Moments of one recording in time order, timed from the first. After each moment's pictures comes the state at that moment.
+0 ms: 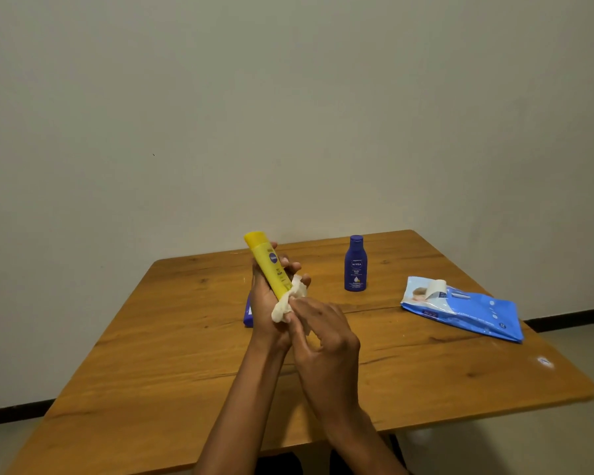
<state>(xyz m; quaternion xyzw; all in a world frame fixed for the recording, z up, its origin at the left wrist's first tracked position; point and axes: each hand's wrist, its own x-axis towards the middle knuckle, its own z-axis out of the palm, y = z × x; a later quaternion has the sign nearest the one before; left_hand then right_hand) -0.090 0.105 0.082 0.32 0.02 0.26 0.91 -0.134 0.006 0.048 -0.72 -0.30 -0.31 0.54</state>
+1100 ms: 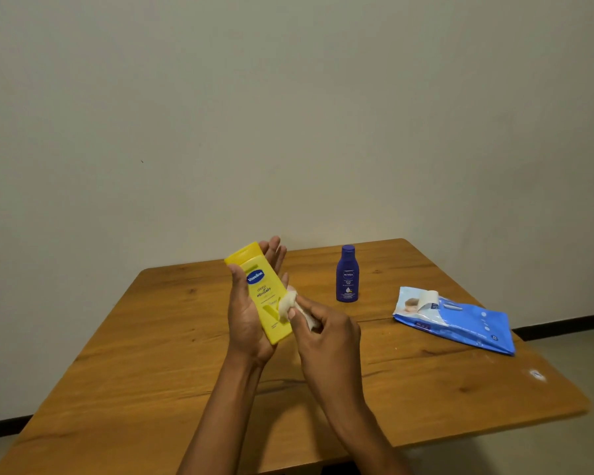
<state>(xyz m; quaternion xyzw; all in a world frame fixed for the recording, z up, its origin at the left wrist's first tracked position) -0.093 0.121 0.082 0.45 -0.03 0.28 0.85 -0.111 0.001 0.067 -0.74 -0.20 -0.12 0.63</state>
